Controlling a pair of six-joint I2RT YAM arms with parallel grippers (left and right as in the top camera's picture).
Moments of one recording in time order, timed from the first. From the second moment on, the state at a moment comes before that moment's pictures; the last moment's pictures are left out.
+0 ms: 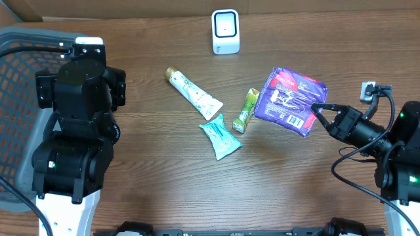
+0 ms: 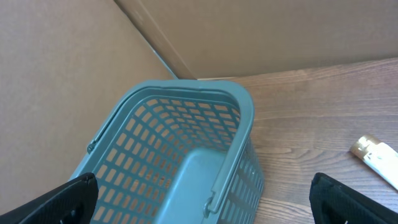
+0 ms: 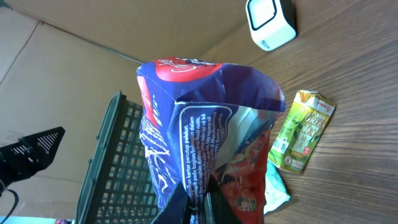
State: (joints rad) left arm -0.16 1.13 1.51 -0.89 -0.64 0.17; right arm -0.20 0.89 0.87 -0.53 -0.94 0.59
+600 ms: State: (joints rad) left arm -0.16 1.13 1.51 -0.89 -0.64 0.17; right arm -0.20 0.89 0.87 -0.58 -0.93 0.64
